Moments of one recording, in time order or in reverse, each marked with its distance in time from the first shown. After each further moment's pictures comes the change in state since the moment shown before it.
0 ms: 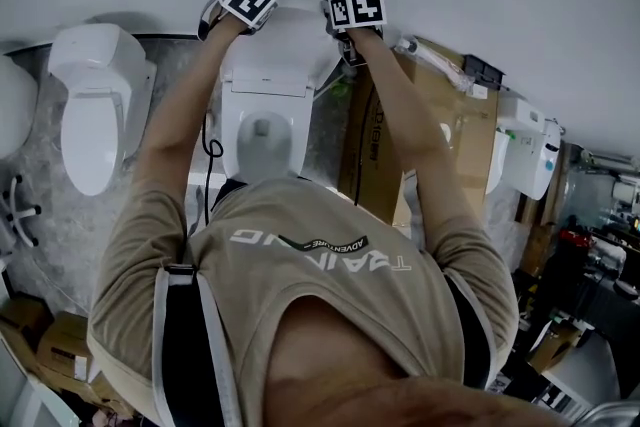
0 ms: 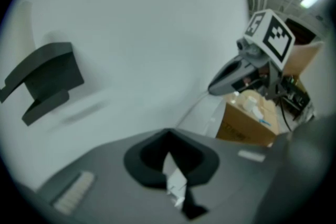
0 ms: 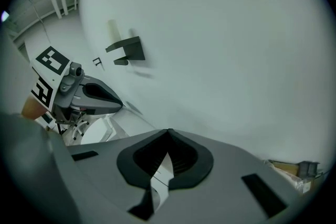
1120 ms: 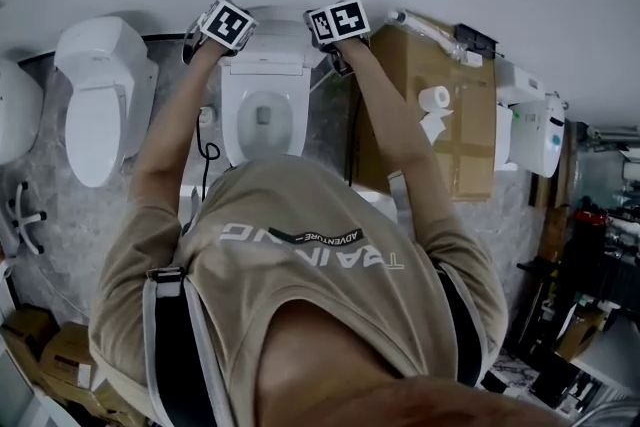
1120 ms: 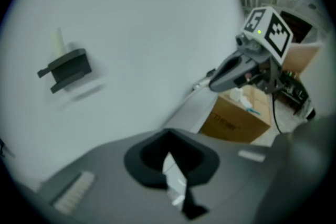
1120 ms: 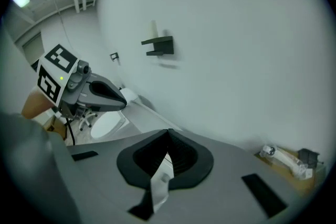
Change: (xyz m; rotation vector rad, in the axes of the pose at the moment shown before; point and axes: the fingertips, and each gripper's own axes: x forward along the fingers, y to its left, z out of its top) left arm -0.083 -0.102 -0.092 0.023 -0.001 0.035; right arm -0.073 0.093 -0.106 -0.094 -0.032 0.035
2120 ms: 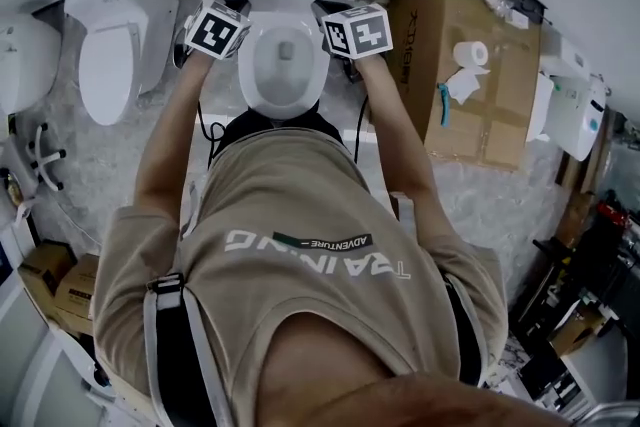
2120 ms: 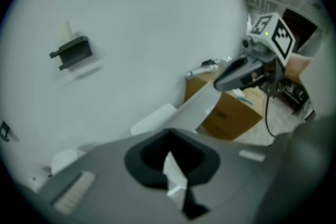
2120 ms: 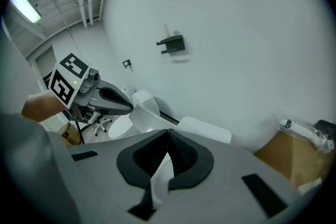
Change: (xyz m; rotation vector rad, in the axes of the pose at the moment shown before) left arm -0.035 -0.085 -0.079 -0.026 0.077 -0.007; right arm -0.037 0.069 -0.101 0.097 -0.069 0.147
